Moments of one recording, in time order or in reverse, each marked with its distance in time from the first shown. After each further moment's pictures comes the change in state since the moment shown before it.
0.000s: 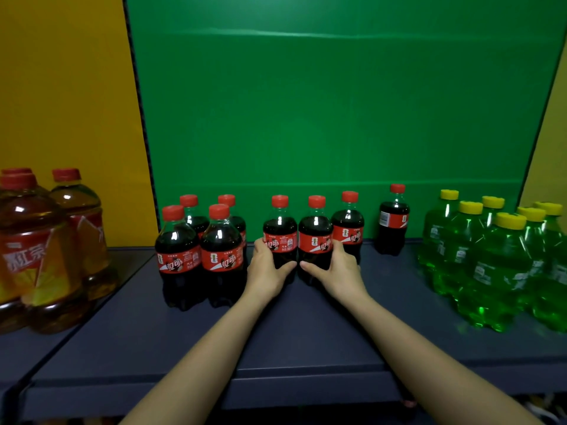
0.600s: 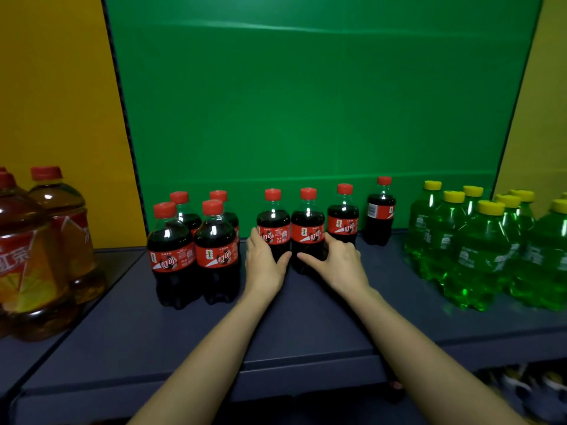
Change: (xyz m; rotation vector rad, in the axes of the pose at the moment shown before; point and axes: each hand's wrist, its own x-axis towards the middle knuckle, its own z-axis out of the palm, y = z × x) left_hand -0.006 0.005 0.003 0.027 0.056 0.065; right_hand -0.006 -0.006 -0.012 -0.263 0.078 -0.039
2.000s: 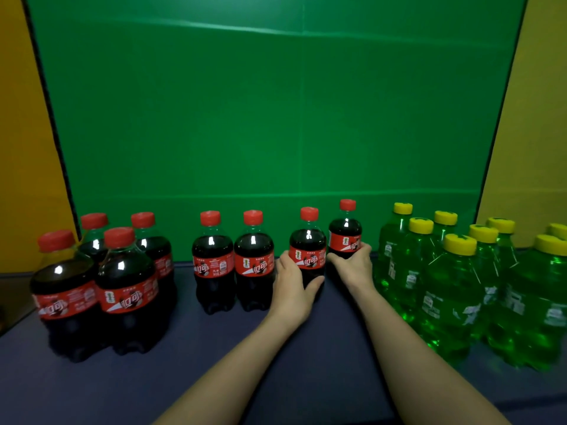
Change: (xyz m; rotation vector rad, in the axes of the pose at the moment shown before) left_hand 0.010 0.067 0.116 -0.047 -0.185 0.041; right_hand 0.097 0.124 -0.015 0.494 0.160 0.415
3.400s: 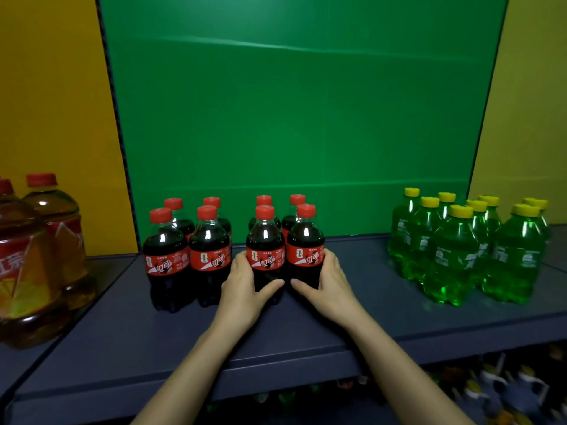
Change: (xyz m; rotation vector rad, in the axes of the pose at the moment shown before) left_hand -0.090 -0.061 -0.147 0.076 0.073 0.111; right_hand -0.189 -0.055 0.025 -0.289 -0.333 -0.315
